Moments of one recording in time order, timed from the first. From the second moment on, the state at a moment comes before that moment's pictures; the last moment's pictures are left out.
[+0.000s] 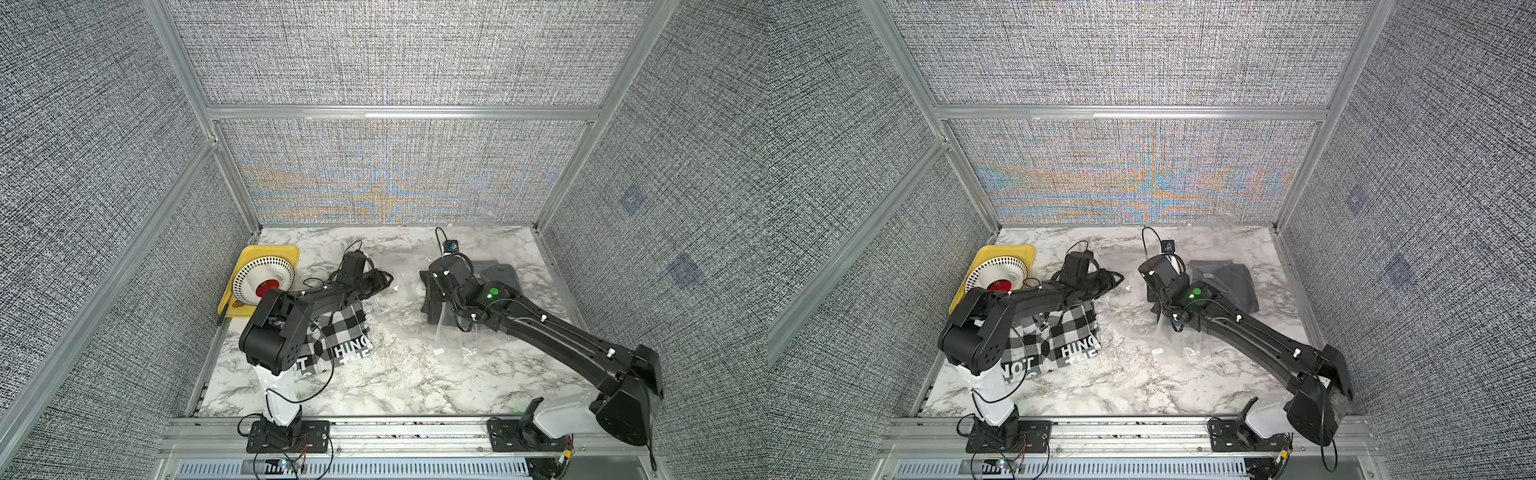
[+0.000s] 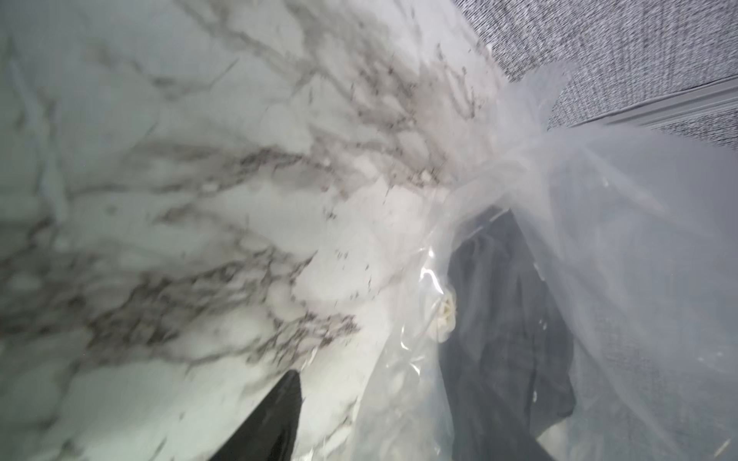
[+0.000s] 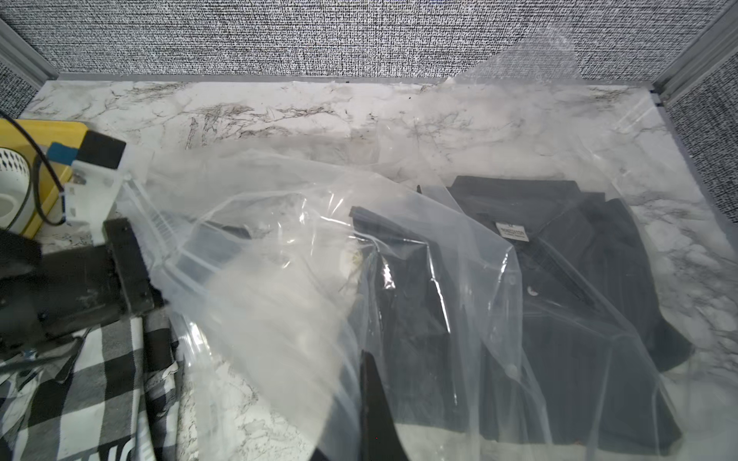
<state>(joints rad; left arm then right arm) -0.45 1.90 1.09 0.14 0.35 -0.81 0.80 1.41 1.24 -0.61 0.55 0.52</state>
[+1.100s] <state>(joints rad) -0.65 1.33 0.84 -0.73 -0.05 -0.64 0.81 1.51 1.15 -0.52 0.41 0.55</state>
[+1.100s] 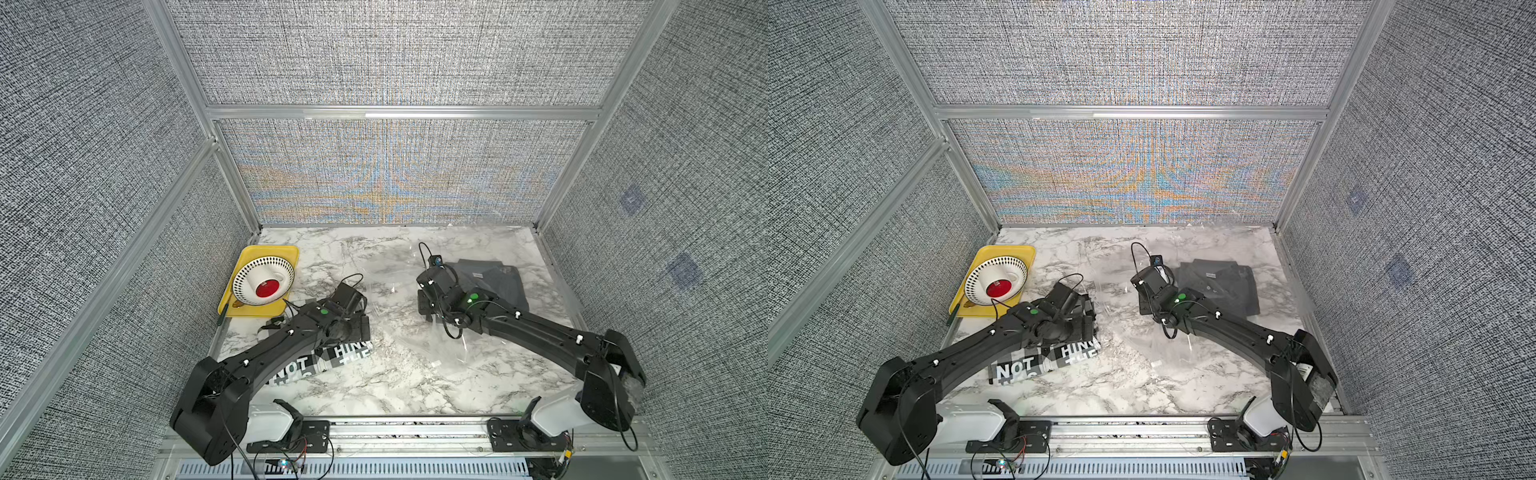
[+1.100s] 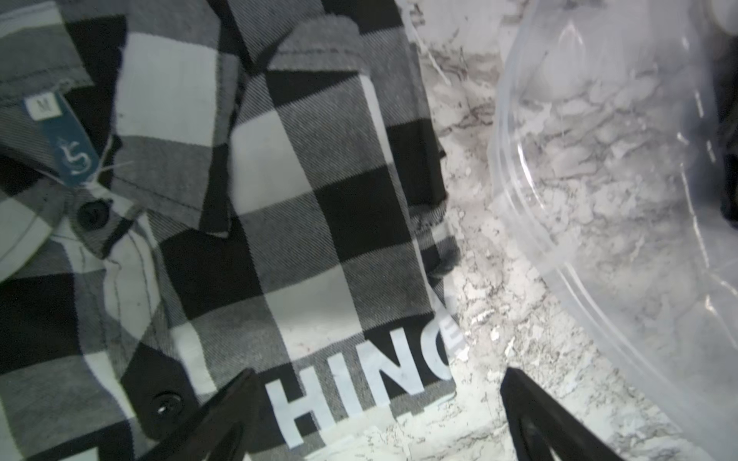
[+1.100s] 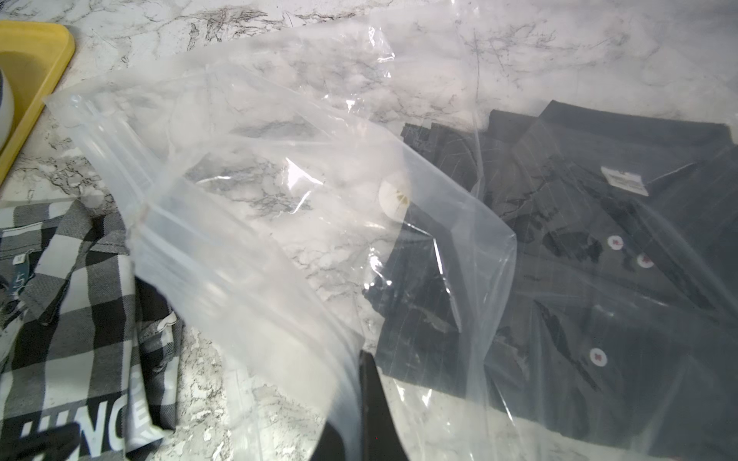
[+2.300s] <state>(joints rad) -0.75 1.55 0.90 -0.64 -0.08 -0.68 0.79 1.42 0.97 -0.44 0.39 0.59</state>
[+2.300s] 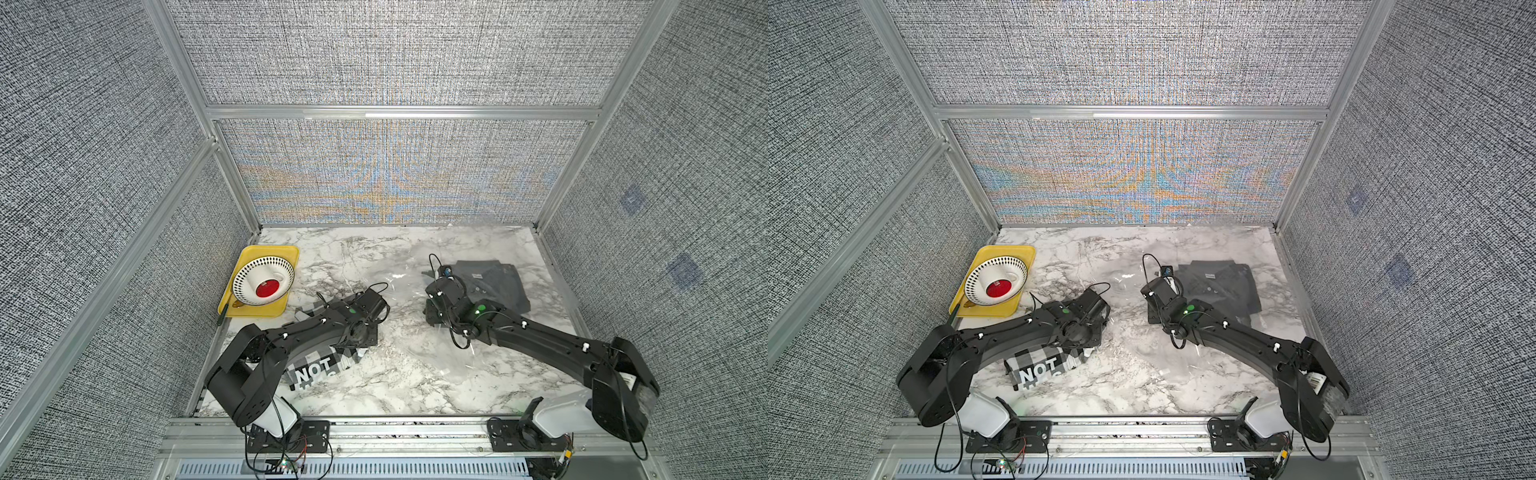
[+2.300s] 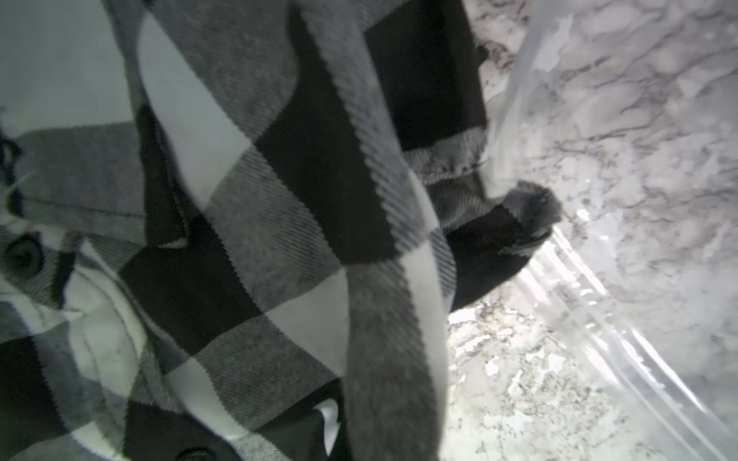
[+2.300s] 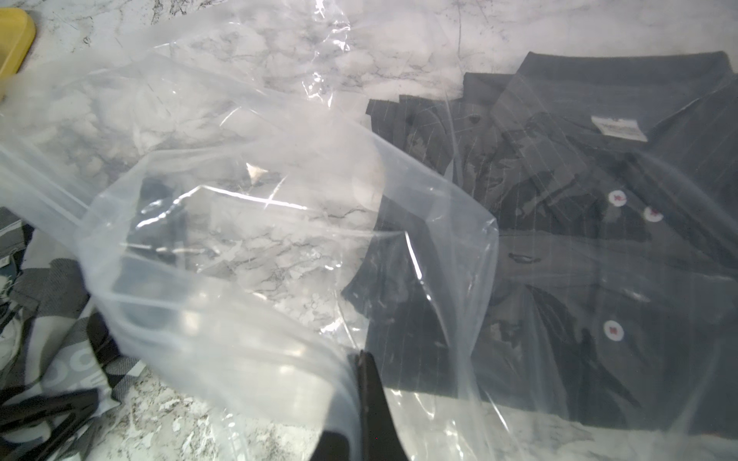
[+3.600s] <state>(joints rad) -0.72 1.22 0.85 -0.54 0.04 -0.83 0.68 1.39 0.94 -0.43 0.34 0.59</state>
